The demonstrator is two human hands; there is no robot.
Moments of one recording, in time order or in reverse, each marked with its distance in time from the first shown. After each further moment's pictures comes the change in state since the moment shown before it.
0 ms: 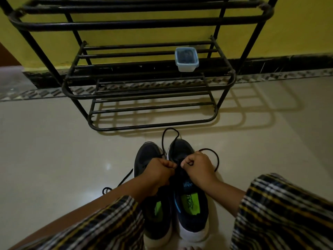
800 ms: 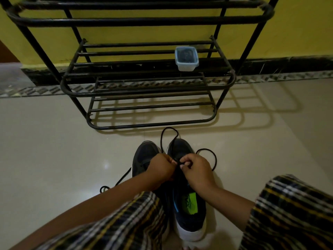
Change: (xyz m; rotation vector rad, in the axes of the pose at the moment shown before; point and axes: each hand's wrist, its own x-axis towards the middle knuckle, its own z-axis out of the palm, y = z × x) left_hand 0.019 0.001 0.008 0.286 0.081 0.110; right_hand -0.017 -0.001 0.002 0.110 0.075 -0.057
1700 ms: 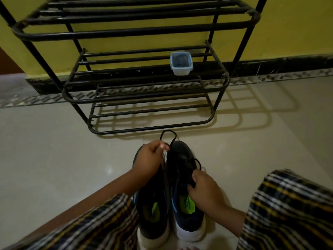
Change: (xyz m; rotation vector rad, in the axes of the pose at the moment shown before) left_hand -0.008 0.006 -0.031 -0.070 0.214 0.357; right_hand -0.023 0.041 -0.007 -0.309 -0.206 -0.038
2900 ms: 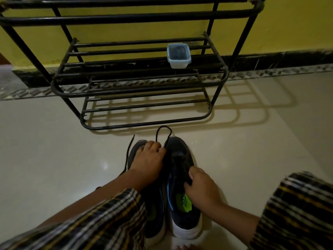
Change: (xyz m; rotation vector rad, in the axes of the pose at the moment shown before) left_hand 0.011 -0.023 0.012 1.173 -0.275 0.303; right_hand -0.011 -0.014 -0.004 0.062 0.084 0.010
